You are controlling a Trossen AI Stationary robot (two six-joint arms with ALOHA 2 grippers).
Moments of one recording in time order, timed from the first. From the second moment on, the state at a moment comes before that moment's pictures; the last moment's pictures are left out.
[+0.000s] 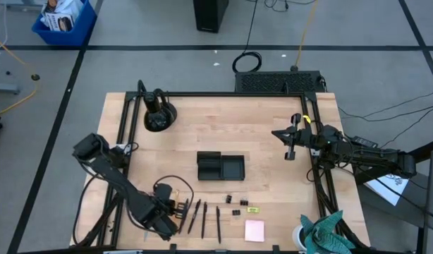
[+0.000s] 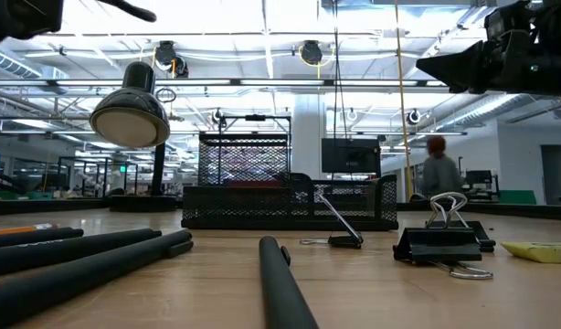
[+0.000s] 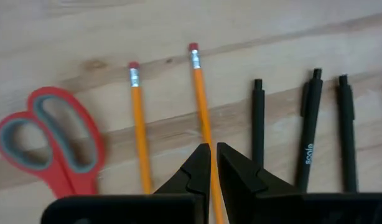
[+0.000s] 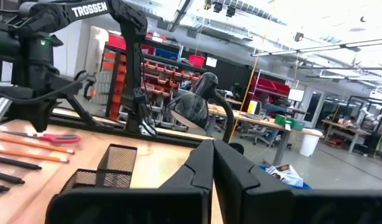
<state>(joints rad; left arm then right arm) -0.76 1.80 1.29 -1.04 -0.24 -2.14 -0.31 0.36 0.01 0.54 -0.15 -0.22</state>
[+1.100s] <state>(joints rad) -0.67 1.86 1.29 -1.00 -0.25 -1.90 -0.31 0.36 0.01 0.56 -0.15 -0.14</state>
